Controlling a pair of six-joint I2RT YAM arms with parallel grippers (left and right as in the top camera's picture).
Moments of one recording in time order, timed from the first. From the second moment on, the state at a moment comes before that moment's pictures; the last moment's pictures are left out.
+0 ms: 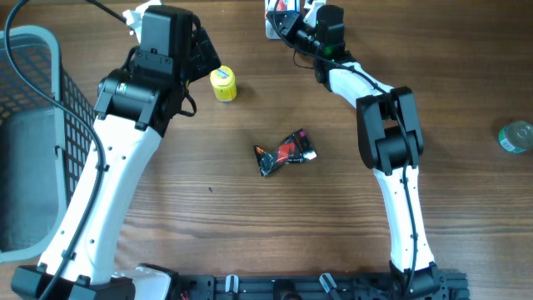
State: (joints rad) left arm -0.29 1.51 1.59 -0.87 -0.33 -0.60; right arm 0.27 2.64 1.94 0.48 -0.54 1.03
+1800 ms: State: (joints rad) left arm -0.29 1.51 1.59 -0.87 -0.31 -0.60; right arm -0.73 1.96 1.65 -1.09 0.16 0.51
